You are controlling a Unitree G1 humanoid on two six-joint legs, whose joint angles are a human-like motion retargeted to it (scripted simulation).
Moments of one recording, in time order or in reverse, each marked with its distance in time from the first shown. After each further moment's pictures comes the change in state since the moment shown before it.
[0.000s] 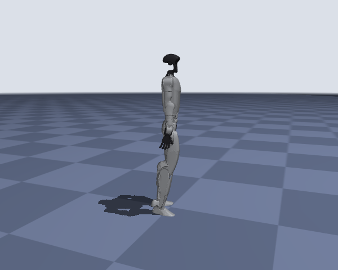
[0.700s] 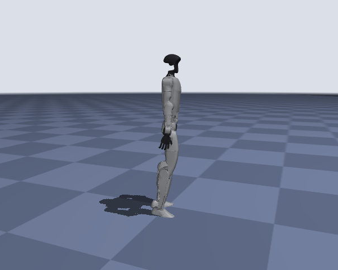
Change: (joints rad) left arm 0.002 -0.014 0.005 -0.023 -0.029 0.004 -0.008; right arm 0.016 -0.024 -0.032 -0.039 0.002 -0.025 -0.008; waist 0.043 -0.006 0.031; left_leg 0.022 -0.027 0.067 -0.002 -0.021 0.023; right_leg -0.009 -0.030 0.080 0.025 0.002 0.031
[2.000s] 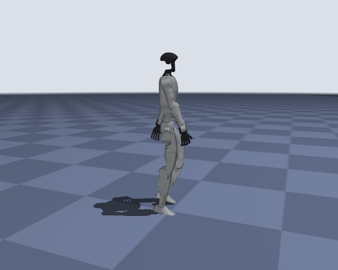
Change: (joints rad) left arm 0.256 -0.018 0.201 -0.049 -0.057 0.016 -0.106; right arm -0.284 0.092 0.091 -0.133 0.190 -0.003 0.081; waist 0.069 -0.020 0.088; left_leg -0.313 0.116 -0.020 0.683 0.166 0.029; right_leg 0.082 -0.011 -0.125 -0.026 0.008 -0.059
